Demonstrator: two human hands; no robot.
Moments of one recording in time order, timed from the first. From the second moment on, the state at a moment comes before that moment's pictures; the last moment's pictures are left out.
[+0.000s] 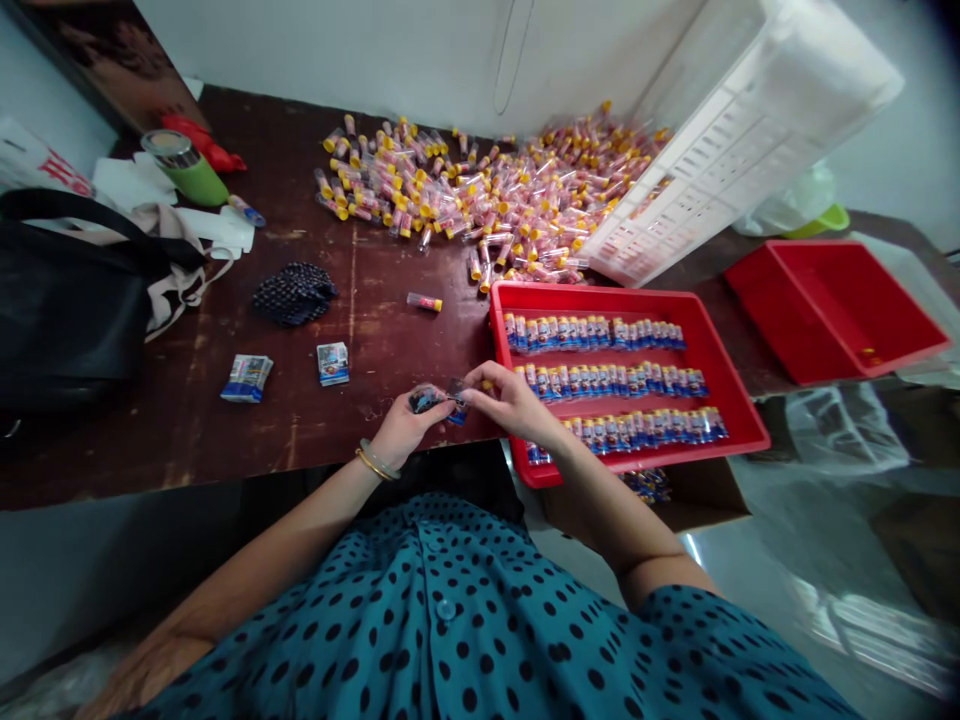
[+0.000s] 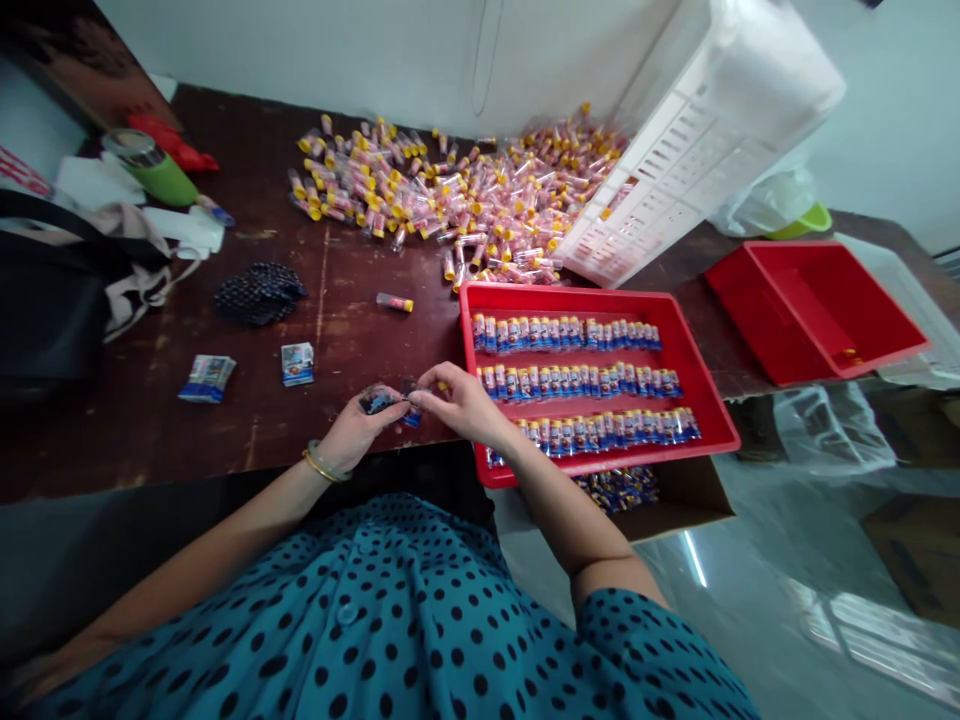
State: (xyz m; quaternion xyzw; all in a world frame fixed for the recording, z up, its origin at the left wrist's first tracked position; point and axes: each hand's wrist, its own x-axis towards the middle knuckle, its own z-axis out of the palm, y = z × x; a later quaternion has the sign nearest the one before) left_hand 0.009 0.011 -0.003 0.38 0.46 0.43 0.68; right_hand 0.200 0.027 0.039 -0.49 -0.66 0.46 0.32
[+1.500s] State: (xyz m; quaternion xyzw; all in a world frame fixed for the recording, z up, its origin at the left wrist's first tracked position) left_hand -0.006 0.018 0.005 0.41 0.41 0.37 0.73; right_hand 0.229 0.045 0.050 -0.49 -0.54 0.51 0.46
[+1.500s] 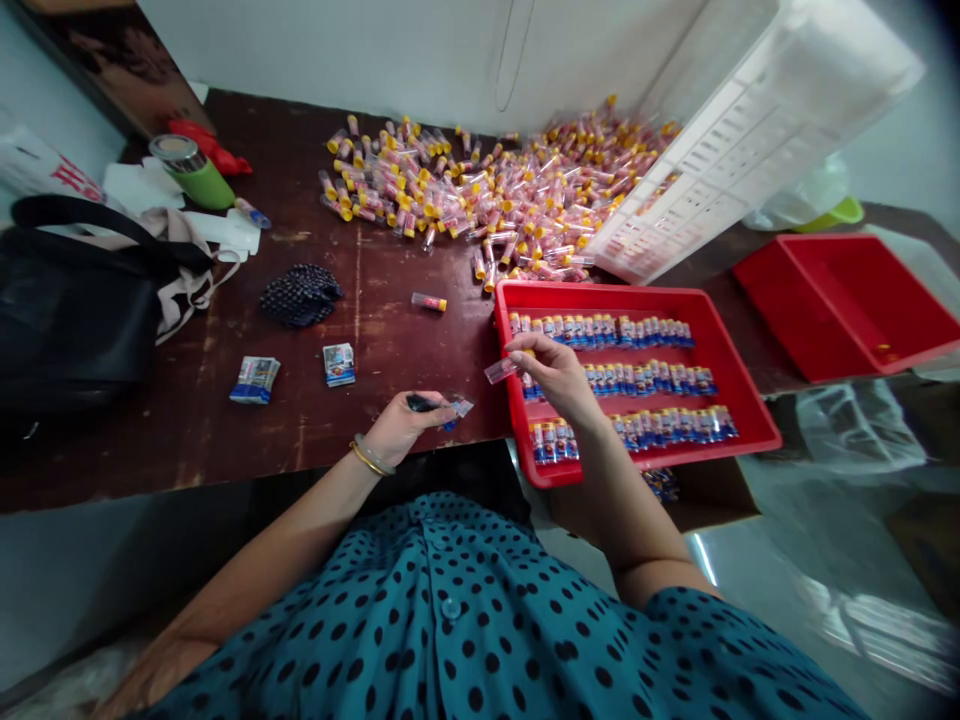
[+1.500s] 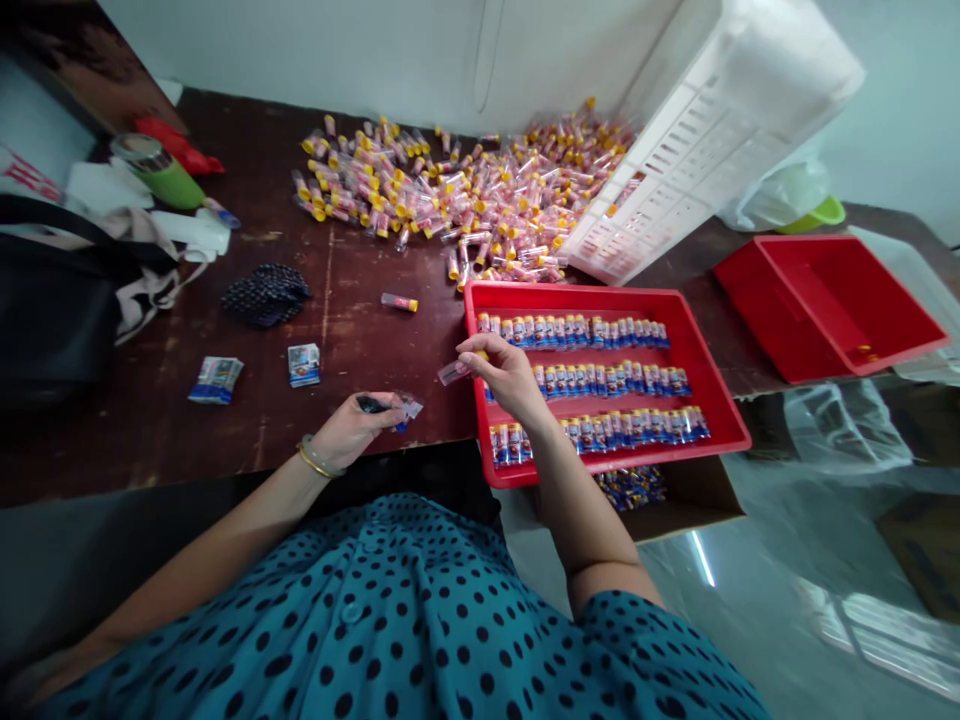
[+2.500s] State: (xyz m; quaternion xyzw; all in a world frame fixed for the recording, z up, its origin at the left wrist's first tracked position) left_hand 0.024 -0.004 0.025 0.22 0.40 0.32 0.83; right_hand 0.194 -0.005 0.022 -0.44 -0.49 0.54 0.52
